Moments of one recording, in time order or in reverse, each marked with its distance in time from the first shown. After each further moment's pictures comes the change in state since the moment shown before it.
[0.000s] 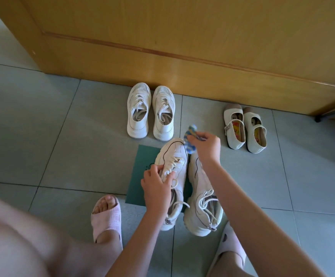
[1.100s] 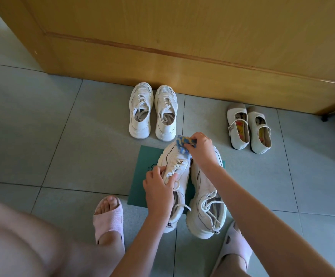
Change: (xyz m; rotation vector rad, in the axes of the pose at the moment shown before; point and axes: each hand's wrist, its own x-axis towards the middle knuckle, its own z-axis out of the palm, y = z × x) left_hand 0.001 -0.003 0.003 0.042 0.022 0.021; right_hand 0.017 0.018 0.013 -0.571 -0.172 -0.295
